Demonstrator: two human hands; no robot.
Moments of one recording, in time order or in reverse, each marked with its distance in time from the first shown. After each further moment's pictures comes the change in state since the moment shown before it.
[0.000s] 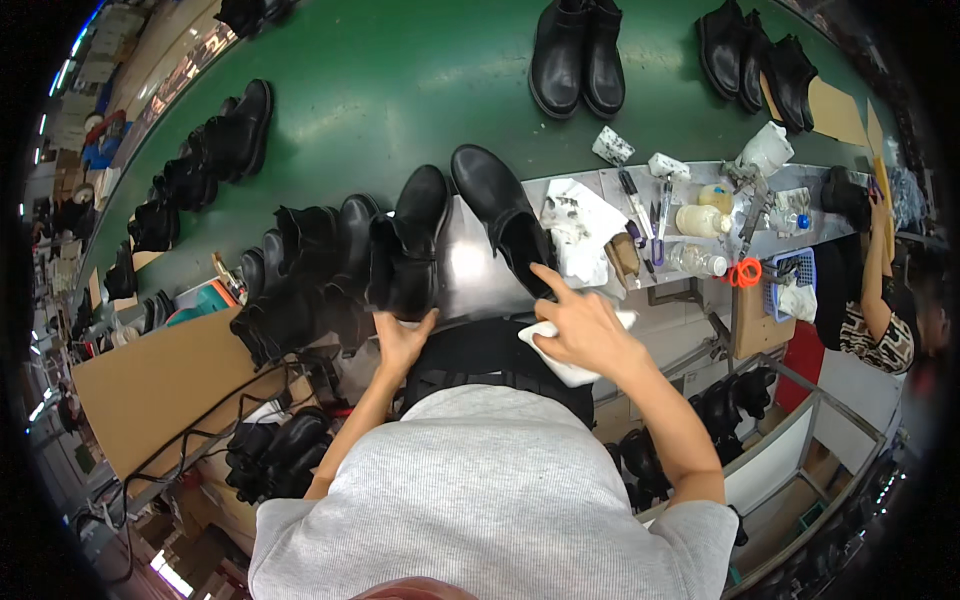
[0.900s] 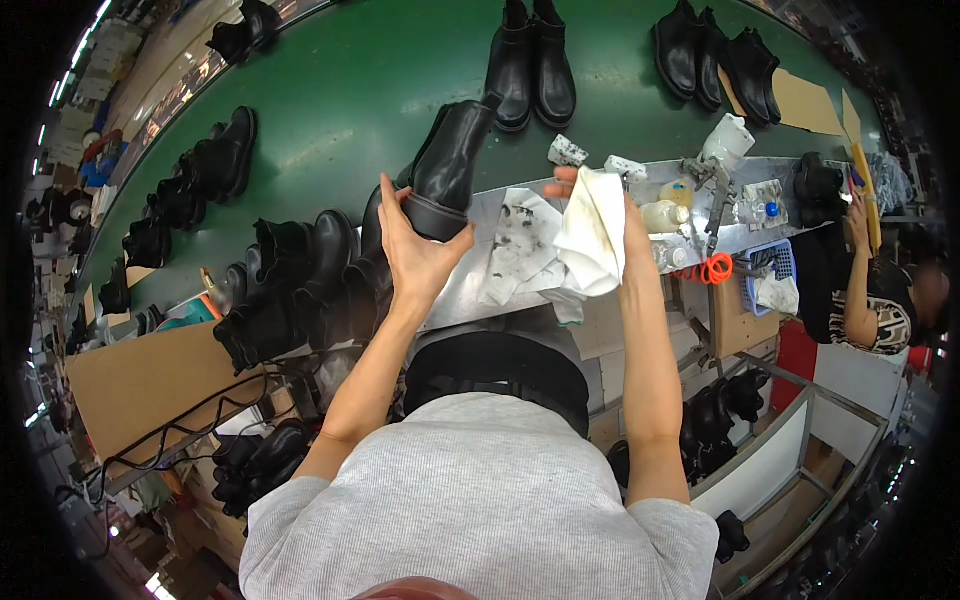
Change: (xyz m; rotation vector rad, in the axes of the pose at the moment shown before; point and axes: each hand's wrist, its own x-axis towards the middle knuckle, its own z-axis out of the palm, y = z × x) left_hand 0.089 0.171 0.041 -0.139 0.216 0.023; right_hand 0.010 0.099 -0.057 1.570 0.343 0.158
